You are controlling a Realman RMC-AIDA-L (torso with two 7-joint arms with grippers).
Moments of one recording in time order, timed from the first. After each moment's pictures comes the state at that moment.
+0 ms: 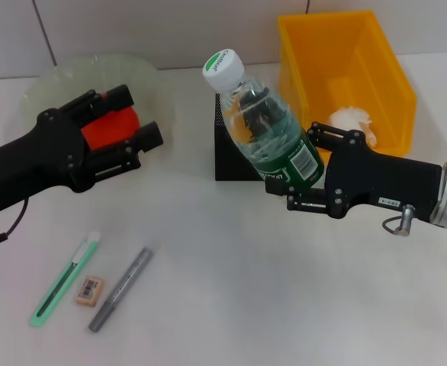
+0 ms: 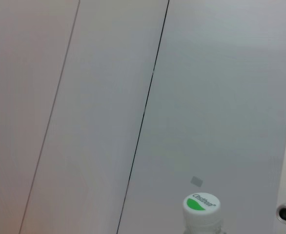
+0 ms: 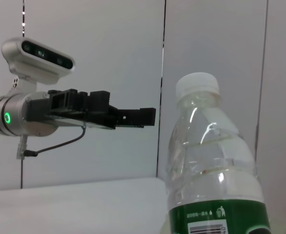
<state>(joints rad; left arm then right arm) -0.34 -2.07 1.09 0.78 1.30 1.59 -1.36 0.35 2.09 -1.04 -0.68 -1.48 -1.47 0.98</state>
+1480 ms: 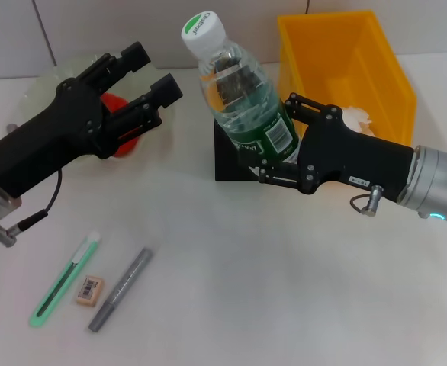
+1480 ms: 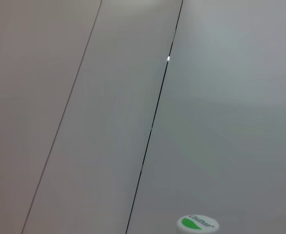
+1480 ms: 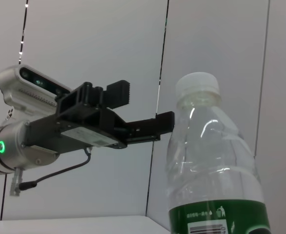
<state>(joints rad) -0.43 -2.08 1.22 0.55 1.01 1.59 -1.19 0.47 2.09 -1.03 -0.47 -1.34 -1.47 0.77</state>
